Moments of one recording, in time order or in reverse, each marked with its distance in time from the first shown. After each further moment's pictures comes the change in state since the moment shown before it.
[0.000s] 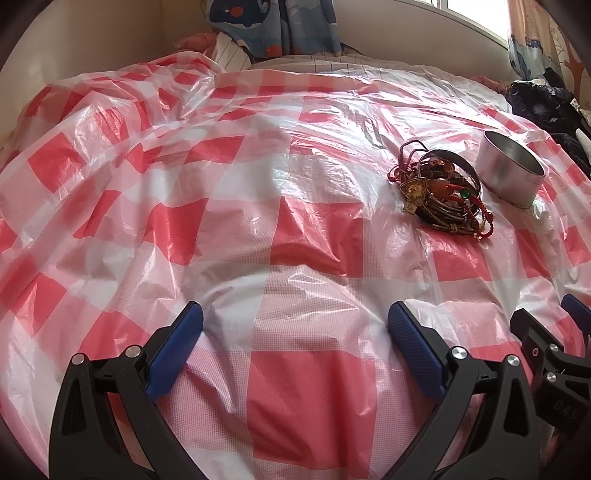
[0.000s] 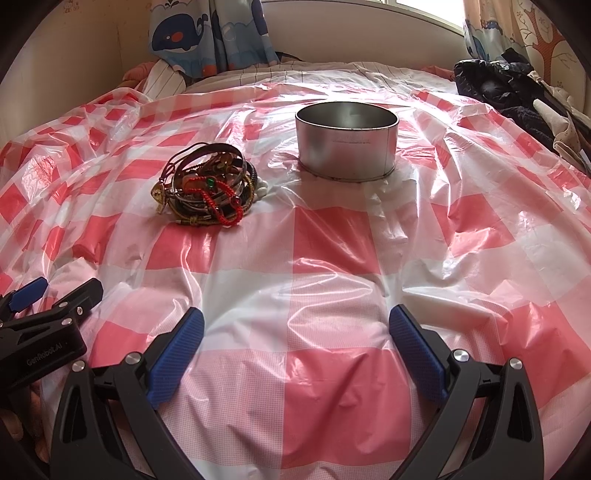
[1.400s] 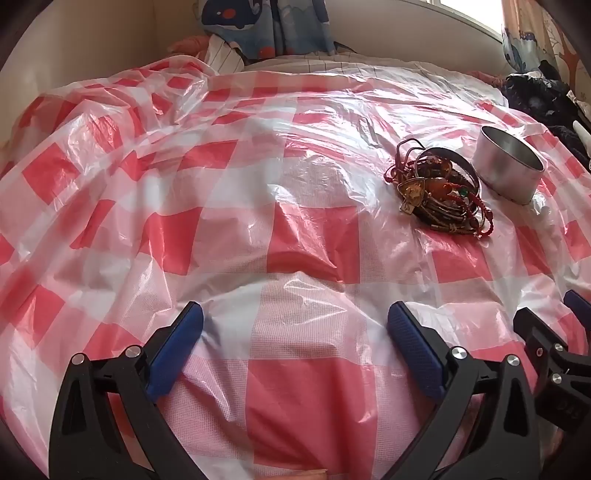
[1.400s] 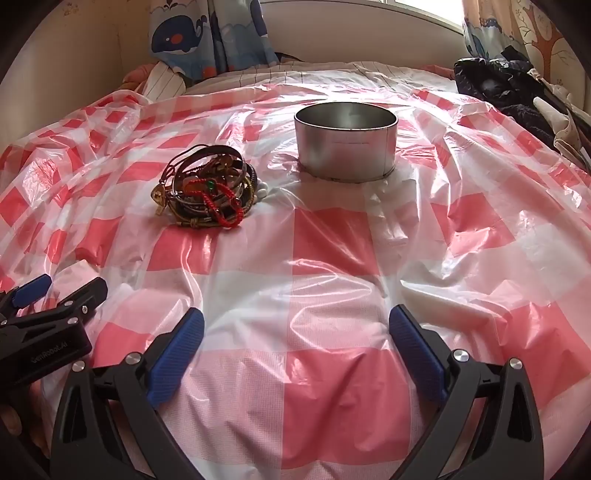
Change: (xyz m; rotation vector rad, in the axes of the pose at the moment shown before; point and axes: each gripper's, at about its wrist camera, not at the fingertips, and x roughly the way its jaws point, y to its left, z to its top) left arm 0.004 -0.009 0.003 0.025 0.004 0.004; right arm -0.001 -0.005 0.002 0.002 -0.001 0.003
